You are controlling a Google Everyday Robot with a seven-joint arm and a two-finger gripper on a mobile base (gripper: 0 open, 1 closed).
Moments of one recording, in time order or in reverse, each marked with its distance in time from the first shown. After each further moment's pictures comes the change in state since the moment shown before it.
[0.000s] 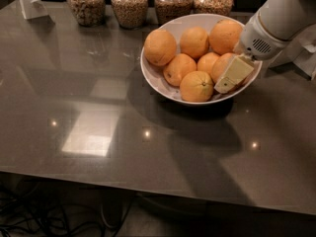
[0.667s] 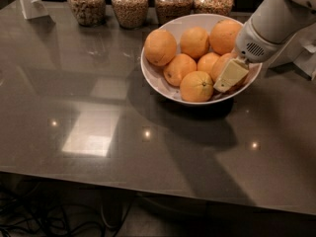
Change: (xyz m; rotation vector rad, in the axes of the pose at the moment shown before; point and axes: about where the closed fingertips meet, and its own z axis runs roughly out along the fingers) arm 0.003 -0.005 0.014 0.015 0.044 0.014
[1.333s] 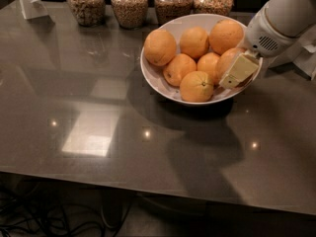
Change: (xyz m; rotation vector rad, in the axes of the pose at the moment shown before) arm -0.006 0.003 -0.030 0.029 -0.057 -0.054
